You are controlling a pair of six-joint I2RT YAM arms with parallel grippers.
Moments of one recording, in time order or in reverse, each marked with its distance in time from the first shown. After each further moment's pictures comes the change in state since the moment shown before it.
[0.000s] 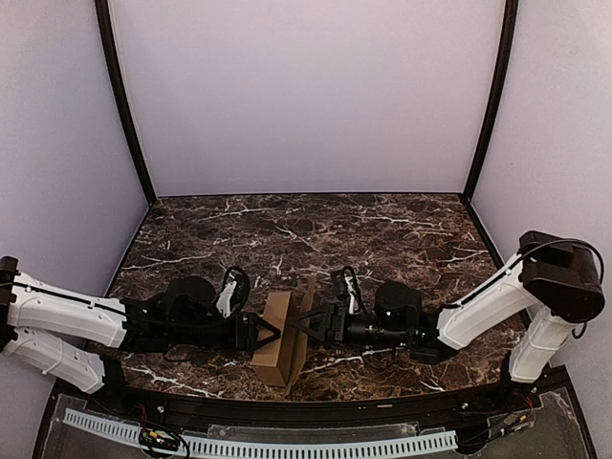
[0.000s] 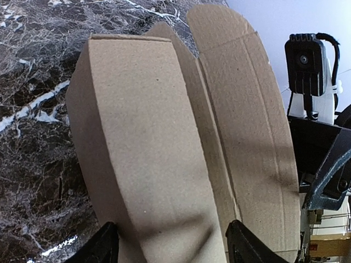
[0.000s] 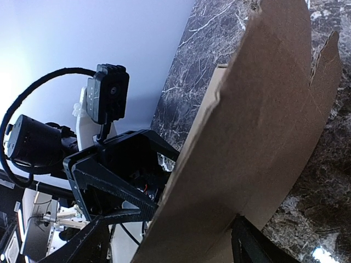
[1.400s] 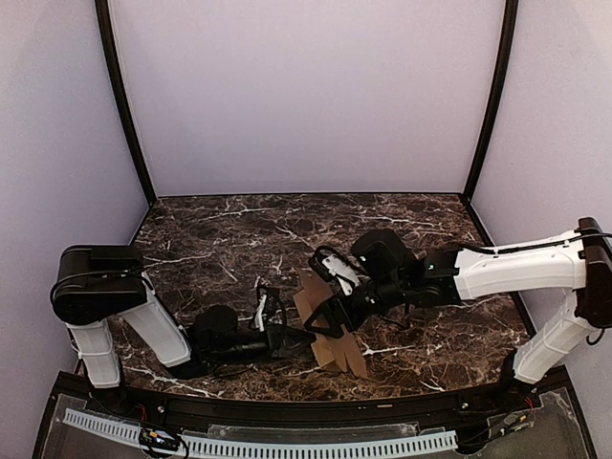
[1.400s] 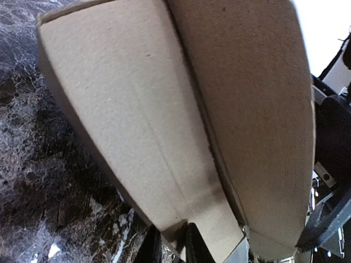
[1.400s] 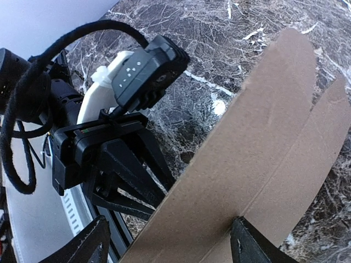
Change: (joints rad) left arm -0.078 0.665 -0.042 1.098 0.023 -0.158; right arm -0.089 -0.186 0.393 -1.105 -0.098 -0.749
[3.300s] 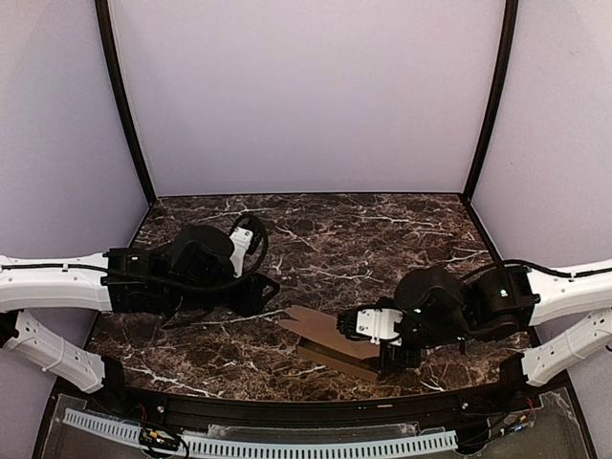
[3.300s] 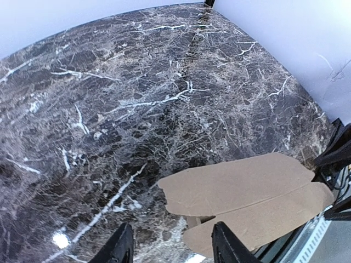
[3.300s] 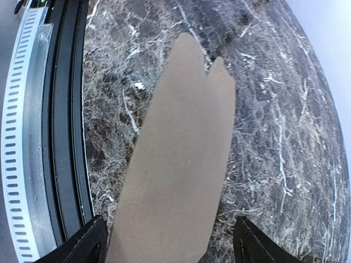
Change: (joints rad) left arm -0.019 -0.642 0.536 -1.652 -0.452 0.589; right arm 0.292 -0.347 -0.084 -0.405 0.454 -0.634
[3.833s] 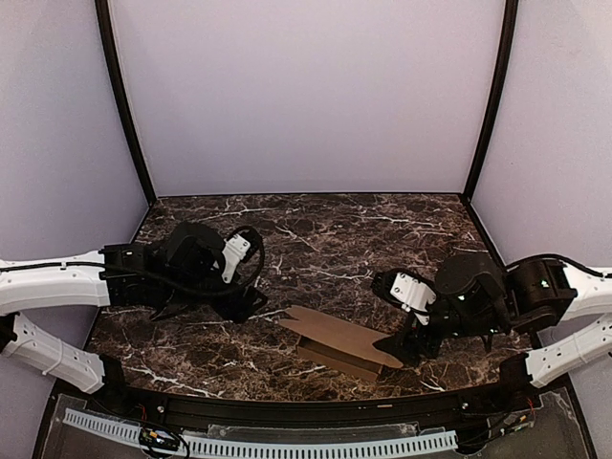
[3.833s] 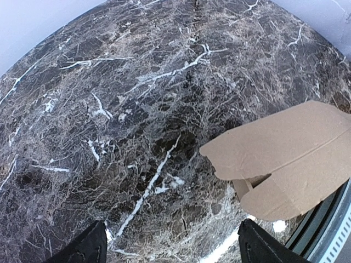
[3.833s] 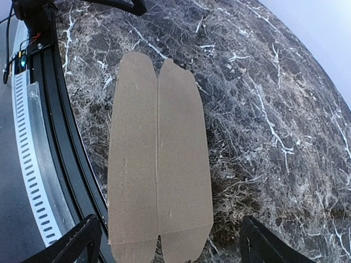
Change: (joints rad) left arm 0.114 -0.026 -0.031 -0.093 0.079 0.280; right arm 0.000 -0.210 -0.002 -0.082 0.101 0.337
